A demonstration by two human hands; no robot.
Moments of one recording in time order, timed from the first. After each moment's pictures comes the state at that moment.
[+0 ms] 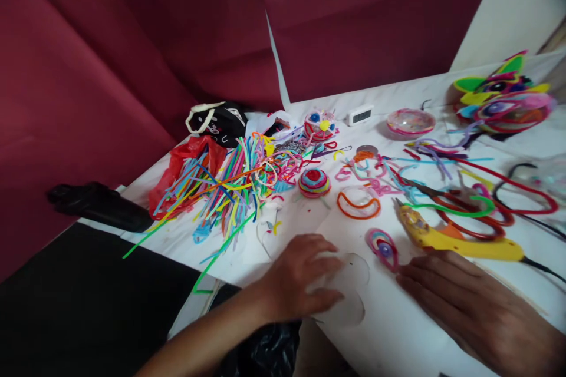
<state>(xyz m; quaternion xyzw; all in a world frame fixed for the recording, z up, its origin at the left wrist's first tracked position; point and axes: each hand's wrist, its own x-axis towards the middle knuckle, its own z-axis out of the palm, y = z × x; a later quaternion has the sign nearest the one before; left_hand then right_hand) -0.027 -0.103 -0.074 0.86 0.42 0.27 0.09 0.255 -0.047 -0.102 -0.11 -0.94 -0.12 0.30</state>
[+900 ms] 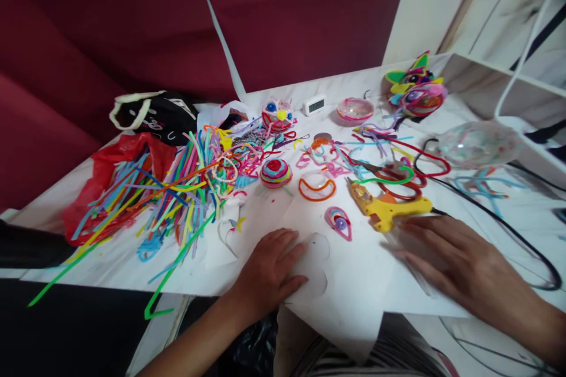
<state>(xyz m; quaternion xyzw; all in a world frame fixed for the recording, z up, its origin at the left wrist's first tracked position) -0.033 -0.112 -0.116 0.89 0.42 0.17 -0.02 0.309 -0.071 -0.115 -0.38 -0.88 -0.05 0.26</state>
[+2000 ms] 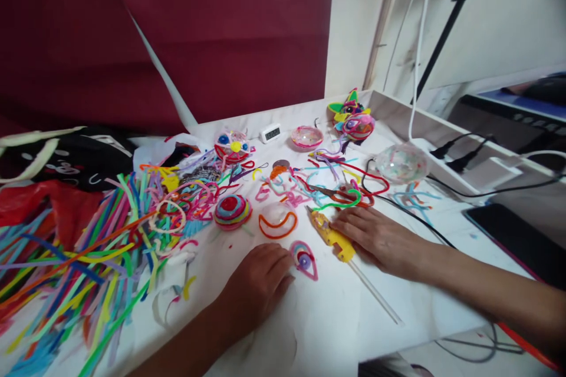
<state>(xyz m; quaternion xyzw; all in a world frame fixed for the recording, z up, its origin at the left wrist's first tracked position) 0.009 -0.029 -0.104 0.93 0.29 0.23 -0.01 0.297 -0.002 -0.101 -0.34 -0.93 0.03 0.10</state>
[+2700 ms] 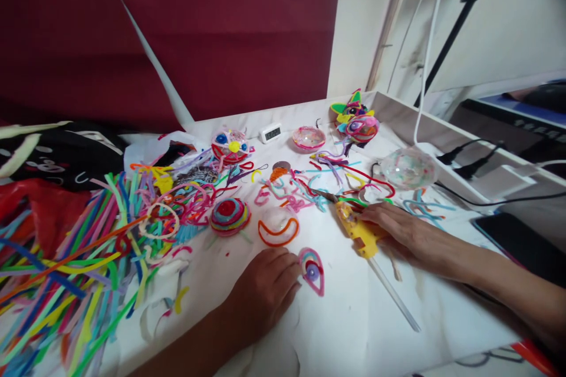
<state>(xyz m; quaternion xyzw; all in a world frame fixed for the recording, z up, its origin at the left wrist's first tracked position) 0.017 -0.020 -0.111 0.93 0.26 0.25 0.00 0.341 0.012 -0.100 -0.36 -0.91 0.12 0.16</state>
